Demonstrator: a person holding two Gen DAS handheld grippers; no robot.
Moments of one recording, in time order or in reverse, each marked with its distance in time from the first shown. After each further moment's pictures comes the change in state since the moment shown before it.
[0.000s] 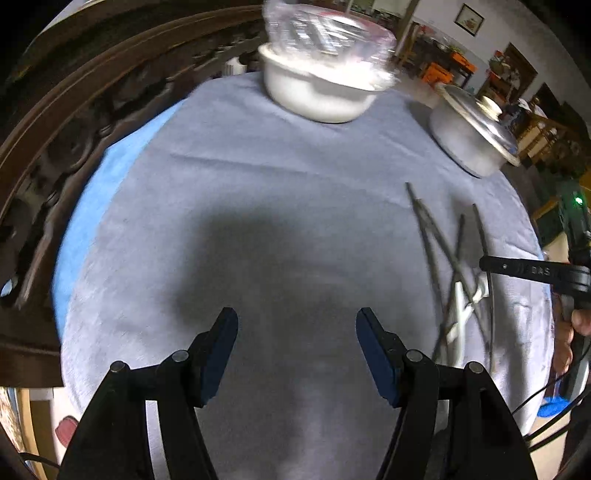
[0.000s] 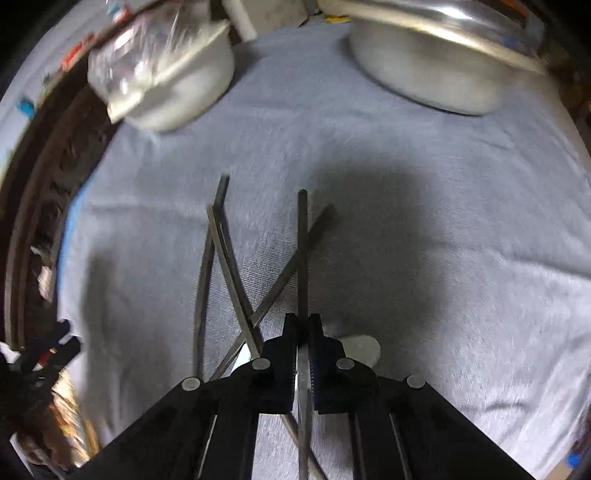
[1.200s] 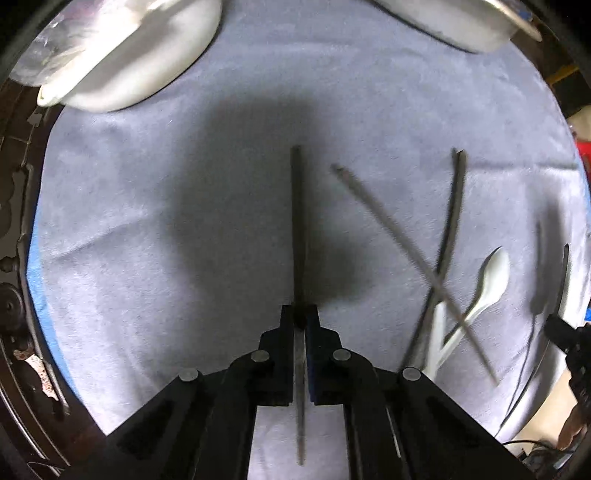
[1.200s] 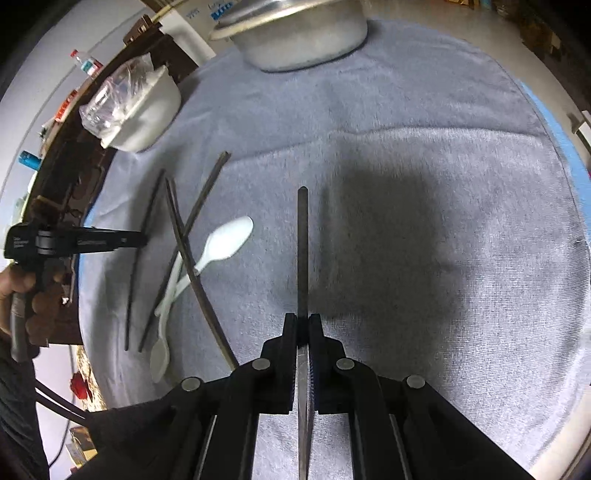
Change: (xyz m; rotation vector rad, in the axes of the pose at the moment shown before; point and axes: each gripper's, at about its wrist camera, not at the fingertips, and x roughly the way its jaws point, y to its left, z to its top) left arm 0.117 -0.141 0.072 0.326 0.479 0.183; right arm -0.038 -0.094 -0.091 0.130 0.019 0.048
